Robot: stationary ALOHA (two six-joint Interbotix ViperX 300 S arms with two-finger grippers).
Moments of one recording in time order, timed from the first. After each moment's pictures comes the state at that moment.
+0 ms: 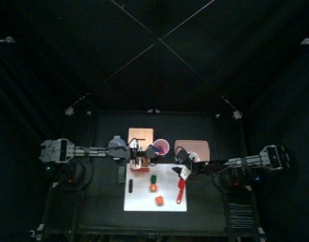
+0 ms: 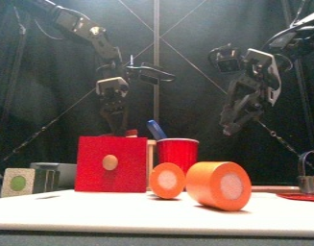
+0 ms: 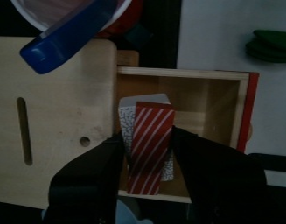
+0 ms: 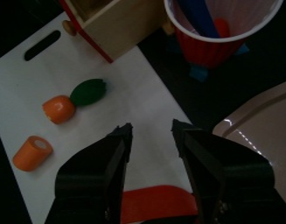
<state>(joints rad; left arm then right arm) 0.14 0.04 0.39 0.24 0.82 -0.03 0.01 -0.37 0.92 -0.75 0.30 1.26</state>
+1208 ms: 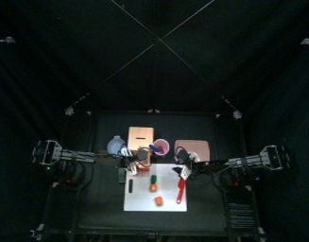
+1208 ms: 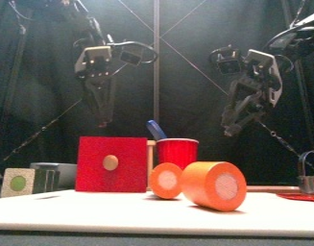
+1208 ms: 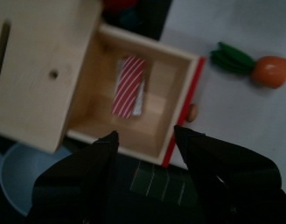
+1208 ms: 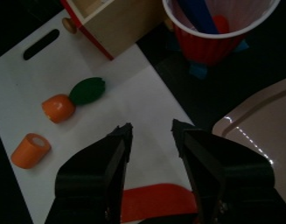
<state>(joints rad) 0.00 -0.13 0.51 0.33 0.88 -0.58 0.01 -0.37 0.92 -0.74 0.30 1.26</state>
